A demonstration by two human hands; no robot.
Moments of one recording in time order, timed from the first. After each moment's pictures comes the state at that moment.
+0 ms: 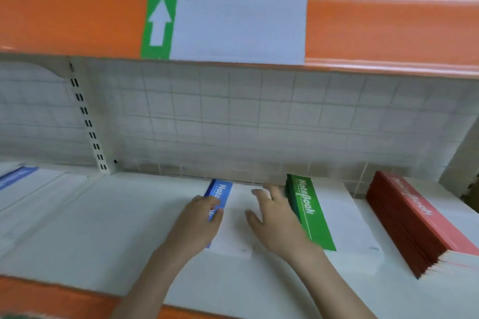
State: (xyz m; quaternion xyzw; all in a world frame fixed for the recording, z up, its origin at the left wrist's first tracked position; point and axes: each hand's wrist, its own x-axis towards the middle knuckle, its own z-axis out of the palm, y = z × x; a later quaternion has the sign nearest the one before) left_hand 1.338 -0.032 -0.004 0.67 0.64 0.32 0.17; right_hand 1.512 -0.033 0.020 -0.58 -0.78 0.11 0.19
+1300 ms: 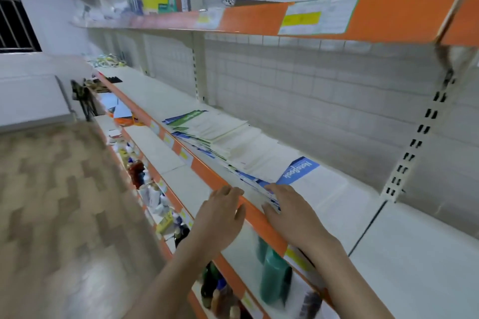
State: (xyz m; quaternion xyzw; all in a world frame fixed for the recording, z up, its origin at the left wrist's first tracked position) left_hand 0.854 -0.192 -0.005 0.49 0.83 0.24 -0.01; right_hand 0.977 -0.081 0.014 -0.28 -0.92 0.22 0.15
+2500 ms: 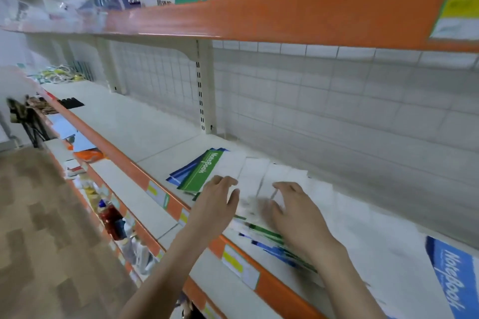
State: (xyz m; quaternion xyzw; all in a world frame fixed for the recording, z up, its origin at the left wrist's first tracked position) left_hand 0.480 -0.066 0.005 0.53 0.79 0.32 0.01; right_hand 0.646 0.006 0.024 -0.38 -0.89 0.18 0.19
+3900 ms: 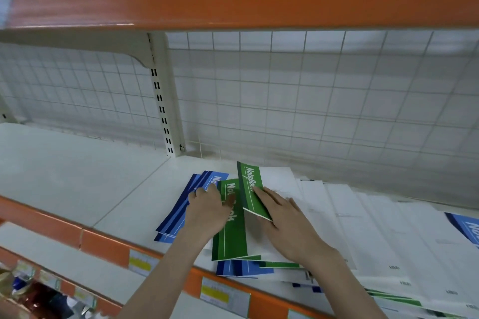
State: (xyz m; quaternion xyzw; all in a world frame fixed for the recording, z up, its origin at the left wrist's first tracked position) left_hand 0.348 0.028 -0.010 0.59 0.79 0.17 0.10; right_hand 0.529 0.033 -0.010 -0.45 -0.87 0.15 0.14
